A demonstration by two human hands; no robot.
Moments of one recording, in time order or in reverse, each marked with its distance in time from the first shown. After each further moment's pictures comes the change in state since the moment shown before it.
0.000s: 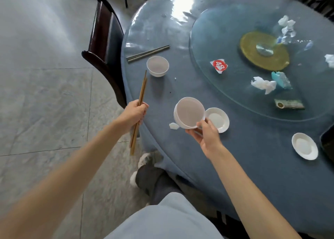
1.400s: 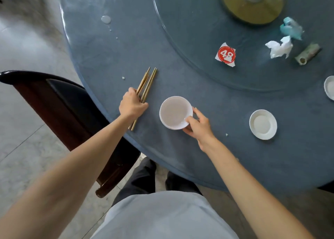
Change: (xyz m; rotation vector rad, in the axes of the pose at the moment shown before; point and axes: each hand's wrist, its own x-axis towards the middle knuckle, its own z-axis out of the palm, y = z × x) left_hand 0.440 0.139 -0.058 0.965 -0.309 0.250; right_hand 0.217 -0.045 0.278 0.041 0.520 0.149
